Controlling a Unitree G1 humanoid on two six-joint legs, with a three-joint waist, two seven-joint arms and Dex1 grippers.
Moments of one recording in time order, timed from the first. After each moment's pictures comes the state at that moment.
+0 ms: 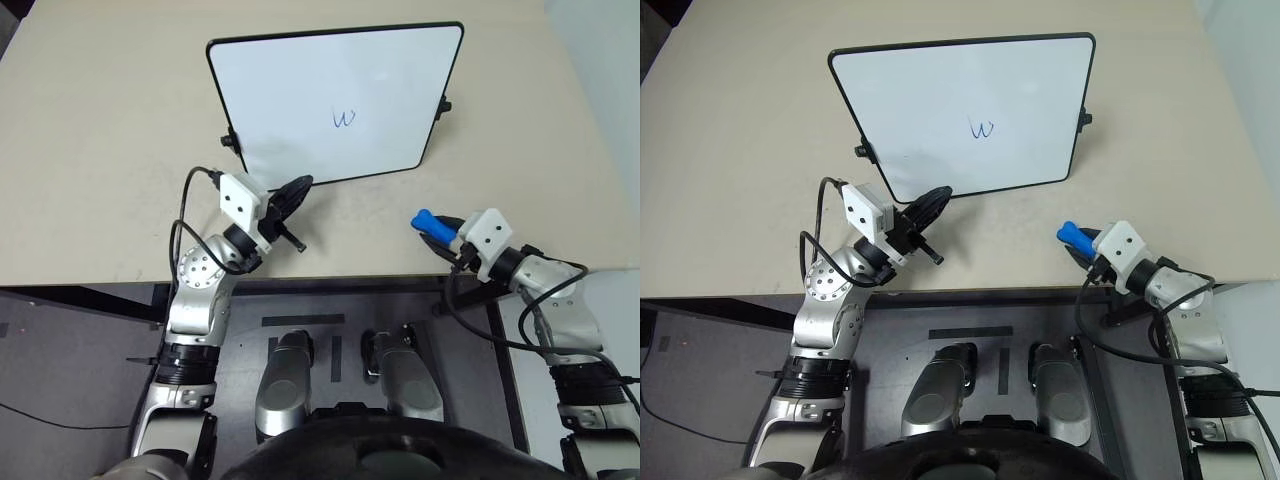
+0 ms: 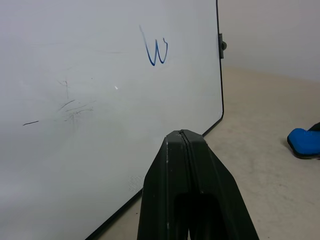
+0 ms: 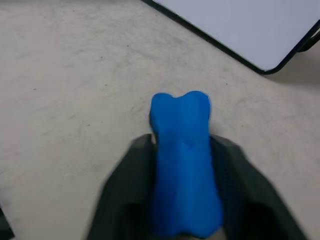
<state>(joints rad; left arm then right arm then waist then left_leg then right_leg) -0.16 0.29 -0.01 -0.04 -0.30 -0.02 -0.65 -0.04 -0.56 0.03 -0.10 0.09 0.08 0.75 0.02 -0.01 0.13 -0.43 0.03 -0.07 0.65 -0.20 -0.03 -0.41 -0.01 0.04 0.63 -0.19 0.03</state>
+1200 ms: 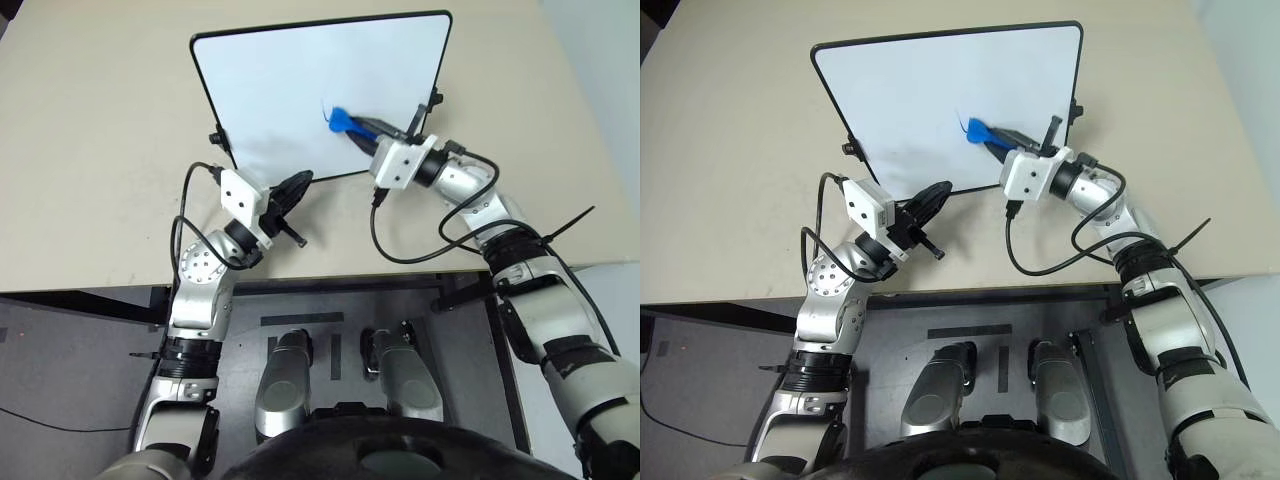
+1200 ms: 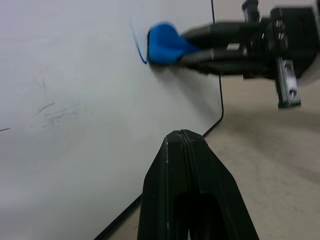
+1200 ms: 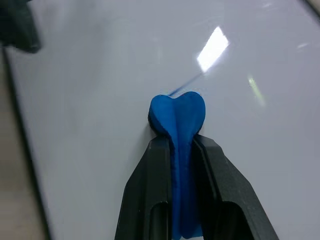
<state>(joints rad) -0.19 0.29 -0.01 0.00 -0.29 -0.04 -0.64 -0.82 -0.34 0.31 0.83 -0.38 -0.81 0.37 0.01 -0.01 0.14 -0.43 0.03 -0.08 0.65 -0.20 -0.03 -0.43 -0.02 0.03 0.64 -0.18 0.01</state>
